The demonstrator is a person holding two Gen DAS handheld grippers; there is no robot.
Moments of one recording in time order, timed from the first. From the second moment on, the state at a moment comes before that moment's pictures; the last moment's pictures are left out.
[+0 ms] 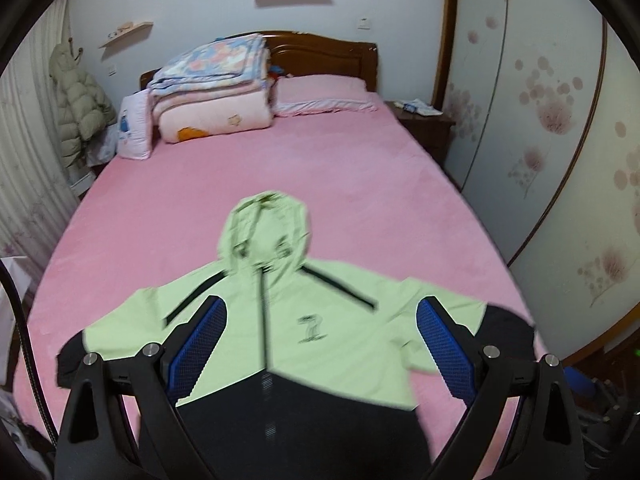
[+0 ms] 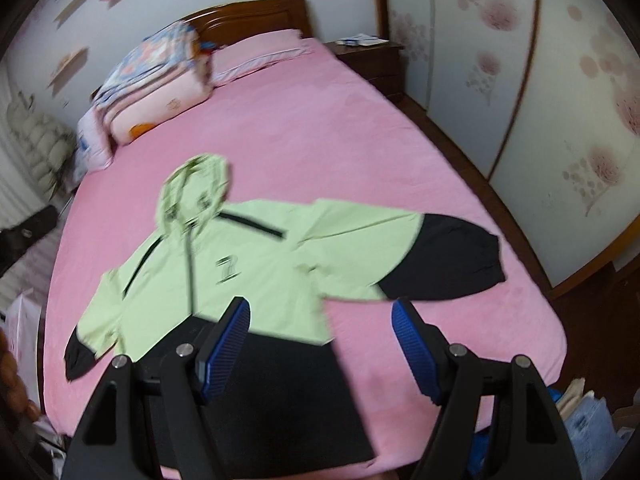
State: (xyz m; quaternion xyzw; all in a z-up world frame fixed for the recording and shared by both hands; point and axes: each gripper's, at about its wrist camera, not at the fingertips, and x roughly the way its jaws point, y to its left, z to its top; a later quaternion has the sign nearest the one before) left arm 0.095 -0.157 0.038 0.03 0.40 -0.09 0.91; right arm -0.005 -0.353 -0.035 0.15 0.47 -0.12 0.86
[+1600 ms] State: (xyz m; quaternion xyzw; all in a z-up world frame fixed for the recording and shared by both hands) left arm 0.169 -0.298 -0.137 0.13 0.50 -0.05 0.85; right arm 0.013 -0.645 -0.240 0.35 0.48 -0.21 0.78
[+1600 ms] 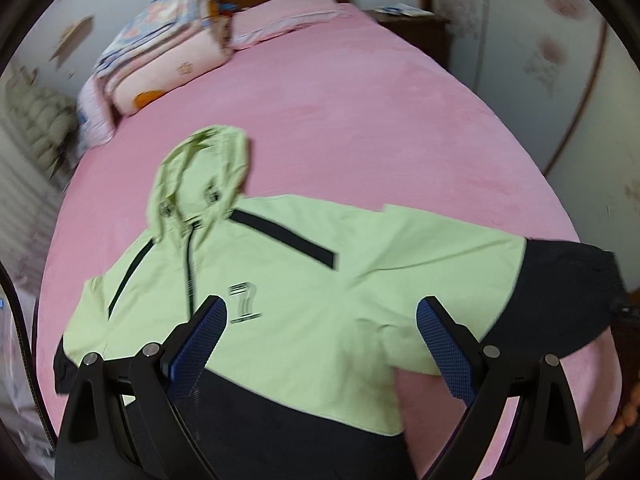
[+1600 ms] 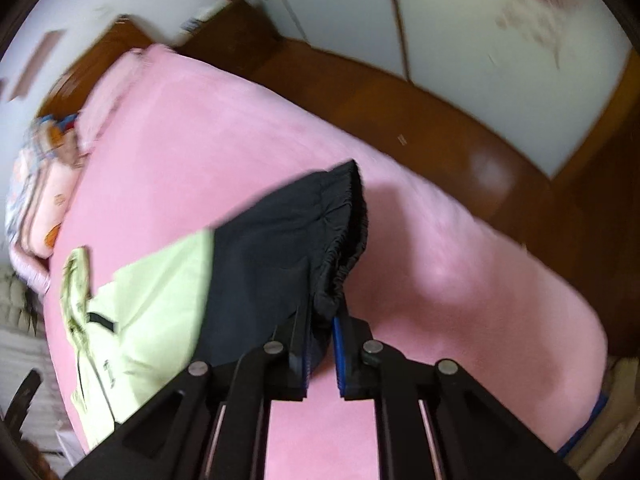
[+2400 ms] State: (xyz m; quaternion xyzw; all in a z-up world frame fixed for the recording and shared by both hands) left arm 0.141 0.105 -0.195 -0.08 0.56 0.11 0.82; right arm 0.115 -0.177 -0.147 0.03 0.52 0.18 0.83
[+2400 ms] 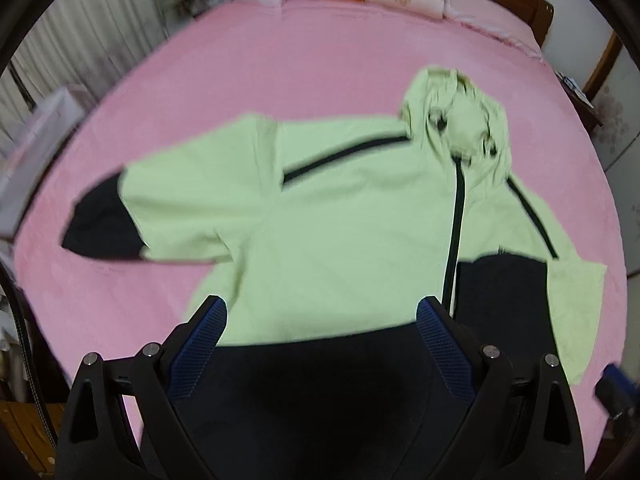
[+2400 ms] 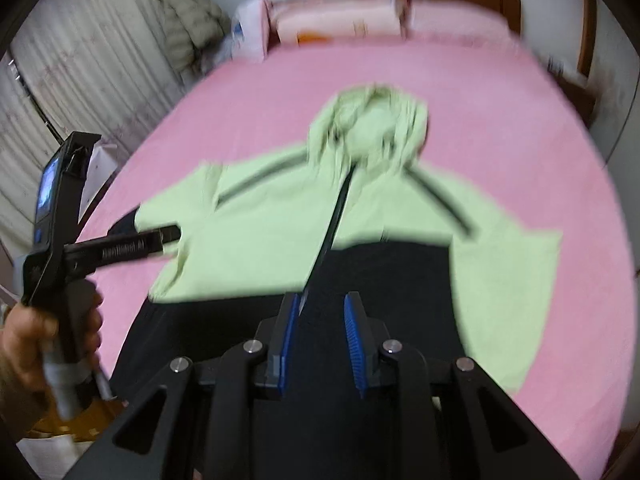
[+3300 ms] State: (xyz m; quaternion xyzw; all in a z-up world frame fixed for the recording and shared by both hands) left arm 0.222 -0.020 -0.339 -0.15 0.63 -0.23 0.73; right arm 0.049 -0.260 -0.268 0.13 0.63 0.04 0.76
